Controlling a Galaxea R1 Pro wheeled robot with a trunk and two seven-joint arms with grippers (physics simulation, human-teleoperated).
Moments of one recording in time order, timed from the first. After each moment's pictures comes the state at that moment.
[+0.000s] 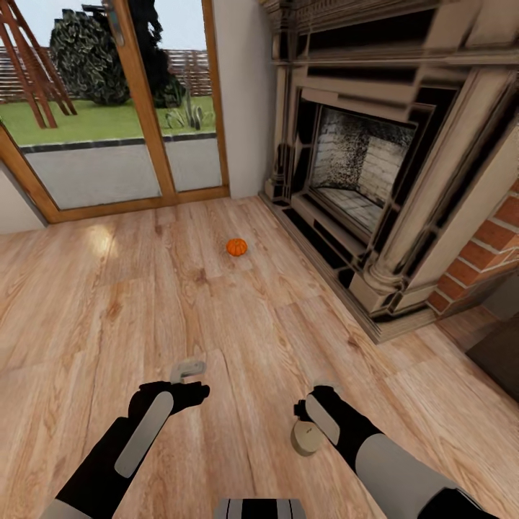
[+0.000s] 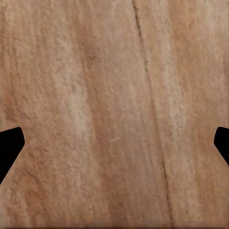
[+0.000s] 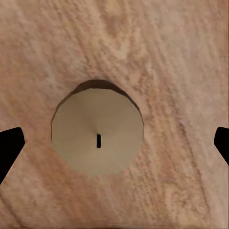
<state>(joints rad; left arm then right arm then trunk) -0.44 0.08 -0.30 -1.32 0.76 0.83 0.60 -0.73 0.08 0.50 -0.50 -0.69 0.56 -0.51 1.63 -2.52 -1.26</state>
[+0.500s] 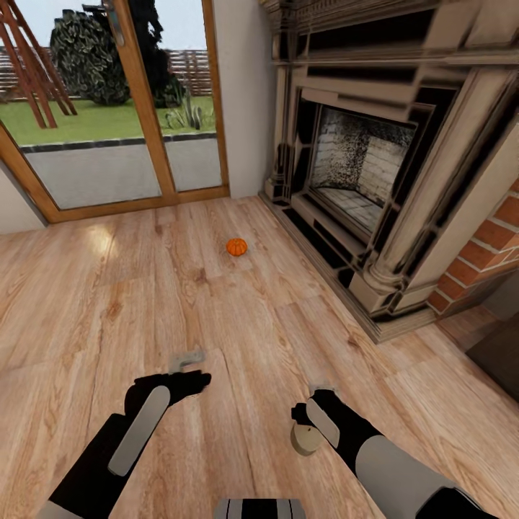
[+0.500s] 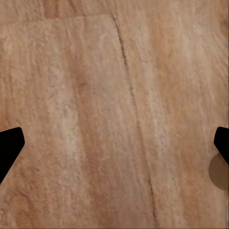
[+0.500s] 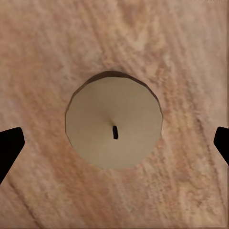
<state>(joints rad) -0.44 0.08 -0.29 -1.42 0.77 0.83 0.60 -0.73 0.08 0.50 -0.46 -0.68 0.55 -0.43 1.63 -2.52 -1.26</state>
